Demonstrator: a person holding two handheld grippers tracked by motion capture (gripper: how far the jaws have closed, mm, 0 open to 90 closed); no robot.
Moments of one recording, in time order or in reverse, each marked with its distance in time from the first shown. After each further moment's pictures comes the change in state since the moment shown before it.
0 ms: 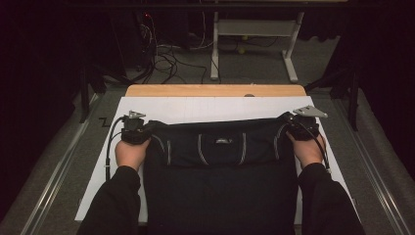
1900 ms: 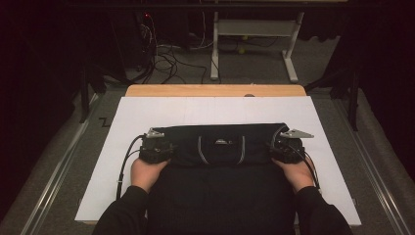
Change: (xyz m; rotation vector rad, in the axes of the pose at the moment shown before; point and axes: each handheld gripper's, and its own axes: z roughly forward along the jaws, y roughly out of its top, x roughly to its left) left arm -0.052 -0.039 0.010 0.055 -0.199 0.029; right arm 0.041 -0.053 -0.008 0.164 0.175 0.060
